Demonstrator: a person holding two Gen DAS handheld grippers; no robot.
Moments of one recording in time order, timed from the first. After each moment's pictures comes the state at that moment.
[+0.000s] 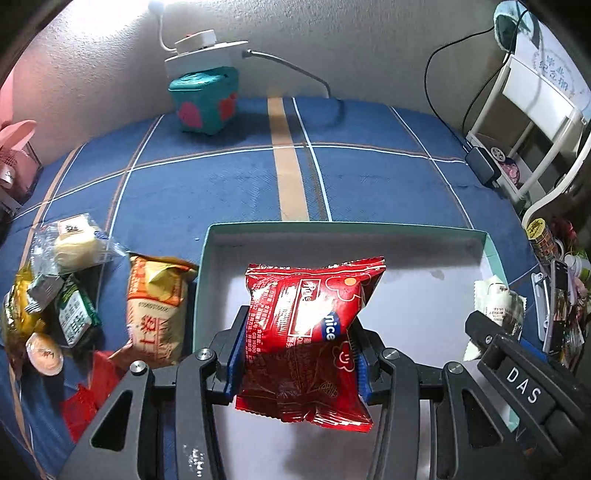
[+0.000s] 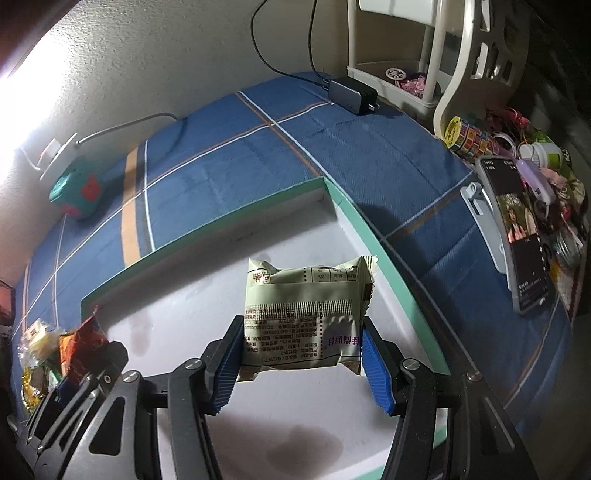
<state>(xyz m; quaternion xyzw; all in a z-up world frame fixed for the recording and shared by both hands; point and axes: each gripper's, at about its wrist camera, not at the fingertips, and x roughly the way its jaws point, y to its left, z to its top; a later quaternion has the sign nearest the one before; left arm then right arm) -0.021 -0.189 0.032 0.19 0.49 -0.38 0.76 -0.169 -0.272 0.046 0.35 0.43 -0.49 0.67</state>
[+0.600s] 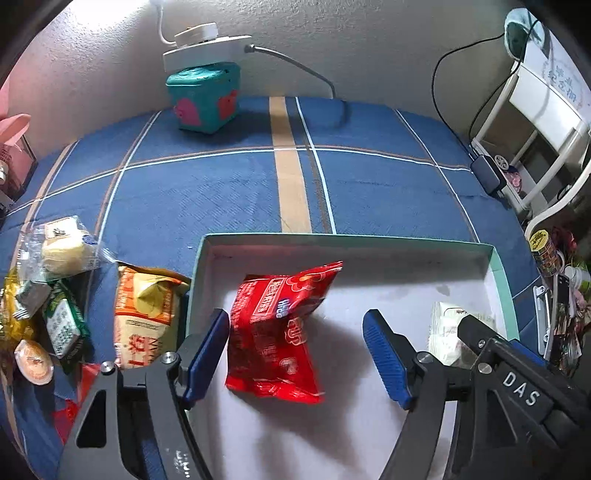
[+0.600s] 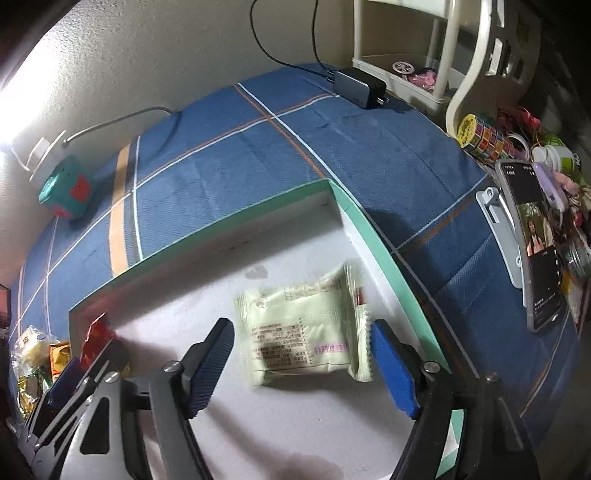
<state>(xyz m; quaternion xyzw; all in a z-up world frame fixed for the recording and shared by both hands) -0.009 -0.194 0.030 0.18 0.50 -0.38 0.76 -0.162 -0.294 0.033 0.36 0.45 -0.47 0.67</state>
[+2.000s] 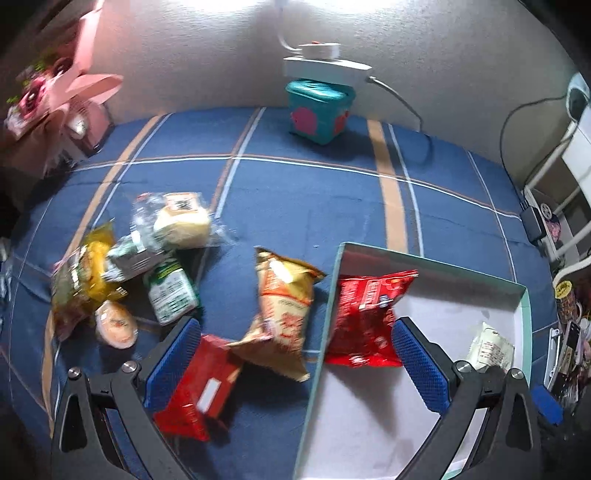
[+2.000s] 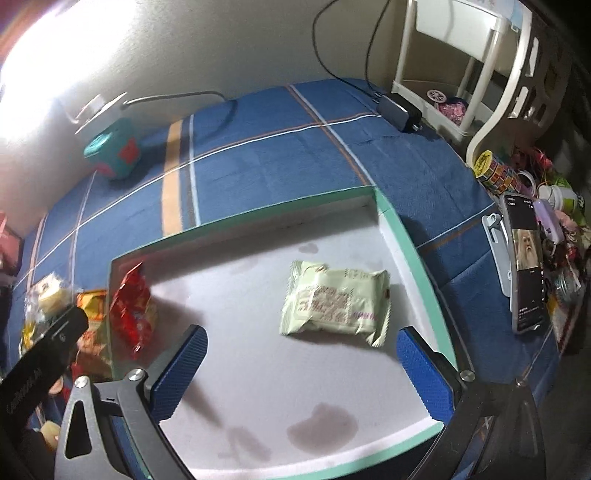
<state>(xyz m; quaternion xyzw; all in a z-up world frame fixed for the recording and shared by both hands) 0.032 -0.114 0.072 0.14 0.52 -0.27 0.80 -0.138 -0.242 0.066 0.31 0.48 -0.43 0.70</state>
